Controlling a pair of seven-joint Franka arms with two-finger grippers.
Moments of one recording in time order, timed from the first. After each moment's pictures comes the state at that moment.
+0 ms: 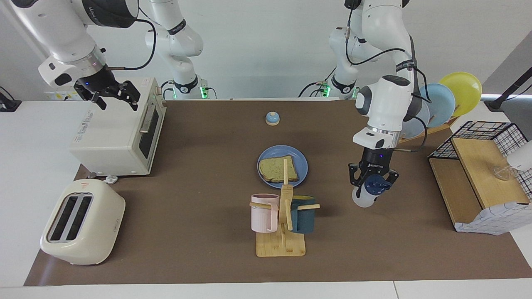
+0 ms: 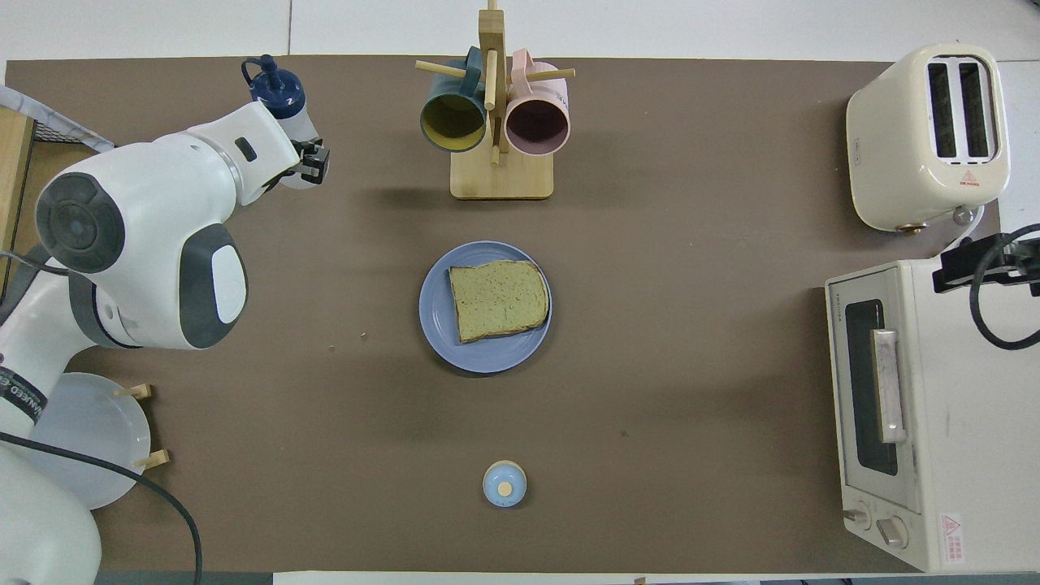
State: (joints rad) left arm -0.63 0.20 0.36 -1.93 -0.19 2.67 0.32; right arm -0.16 -0.04 0.08 -1.63 -0.01 1.48 -0.02
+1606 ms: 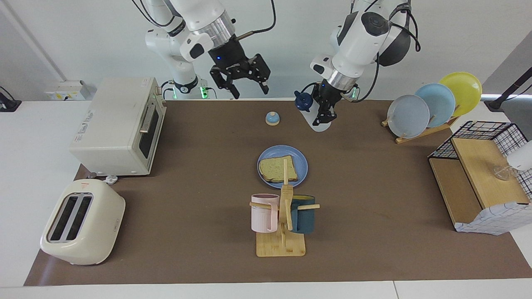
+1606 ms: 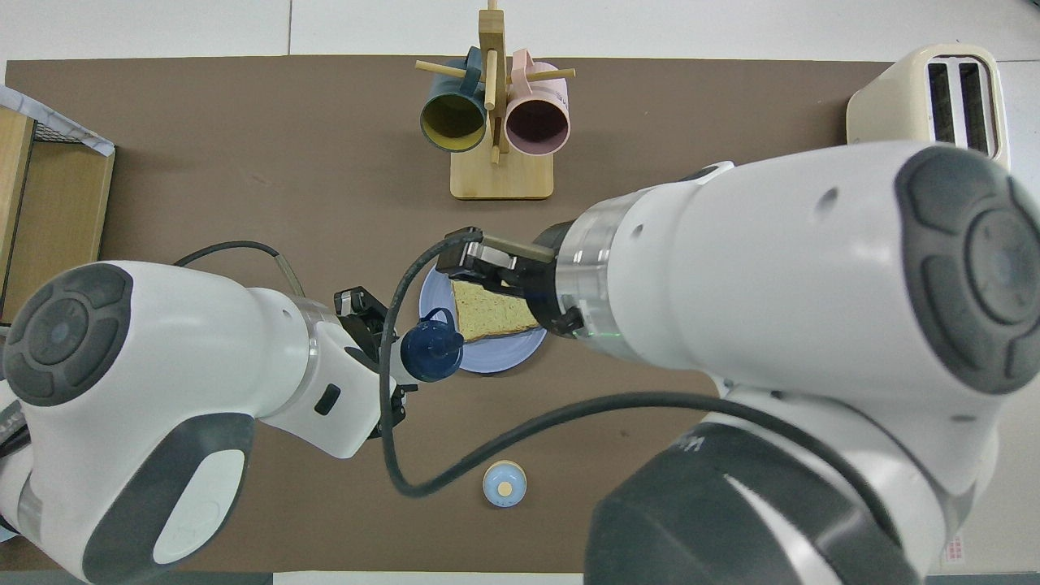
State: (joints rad) left arm -0.87 -0.21 0.28 -2.03 -0.22 1.91 0.92; right arm -0.15 0.08 0.78 -1.51 0.22 1.93 0.87
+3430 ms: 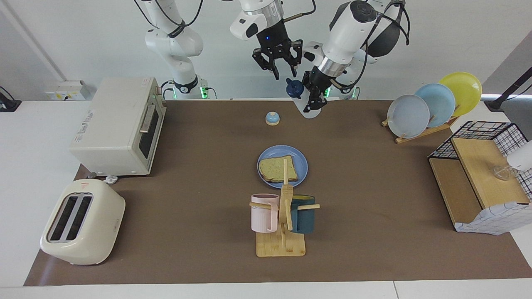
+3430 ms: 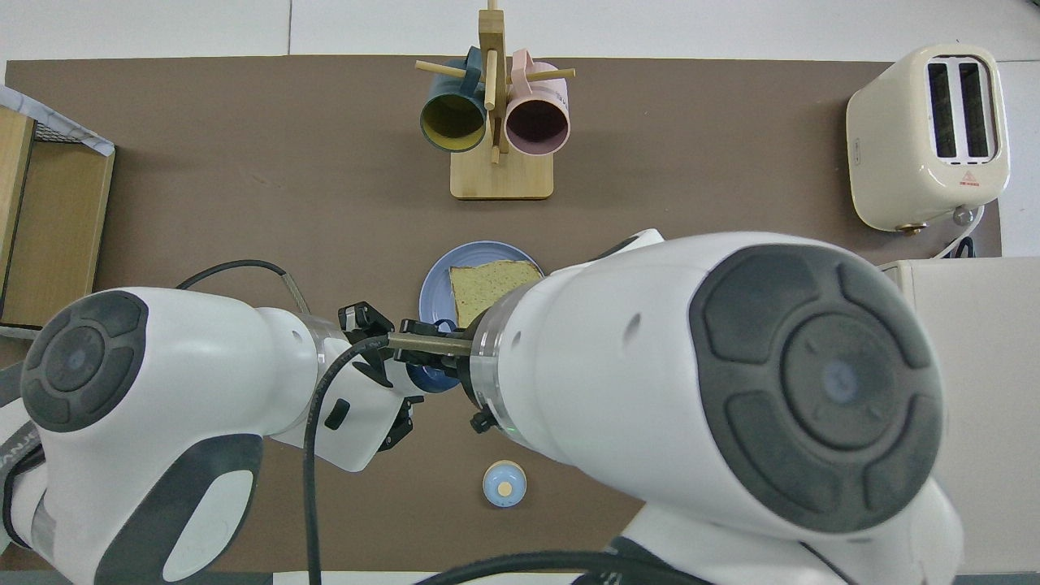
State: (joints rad) left arm -0.87 -0.23 0.27 -2.07 -0.22 1.93 0.88; right arm -0.16 0.11 0.89 -1.44 0.15 1.76 0.93
